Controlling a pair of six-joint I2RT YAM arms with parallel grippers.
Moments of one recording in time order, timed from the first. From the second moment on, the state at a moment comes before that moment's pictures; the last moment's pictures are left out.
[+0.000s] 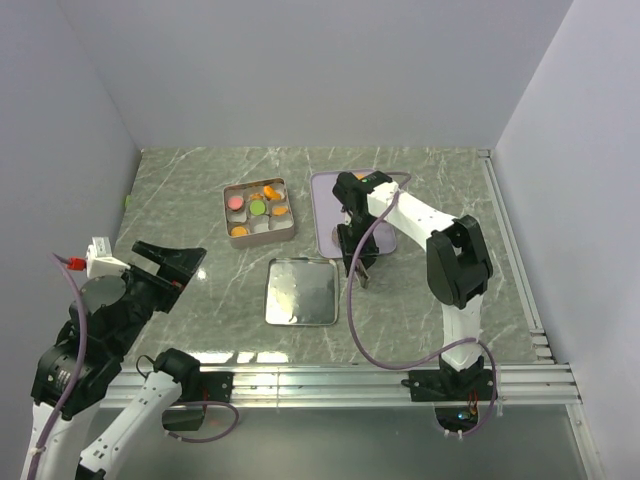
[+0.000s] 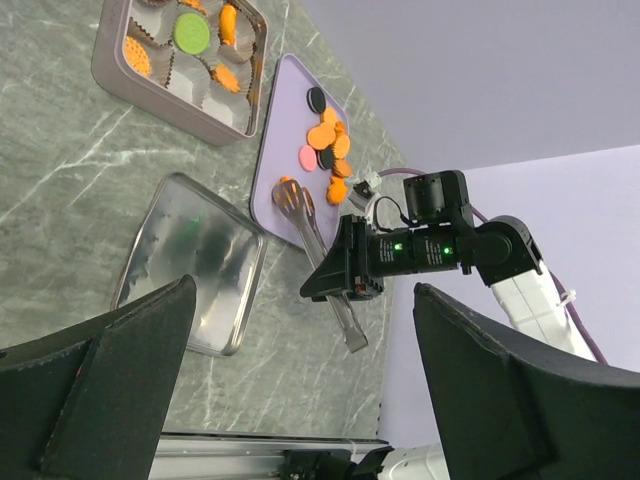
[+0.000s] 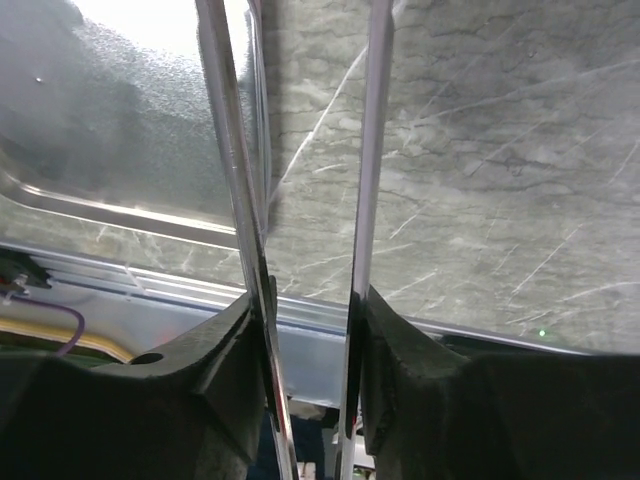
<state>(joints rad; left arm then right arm) -0.41 0.41 1.06 -0.97 -0.22 -1.15 0.56 1.99 1.64 -1.25 -0.19 0.46</state>
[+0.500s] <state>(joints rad) -0.41 0.41 1.05 -0.95 -0.20 -1.15 0.56 1.96 1.84 -1.31 -0.12 0.44</state>
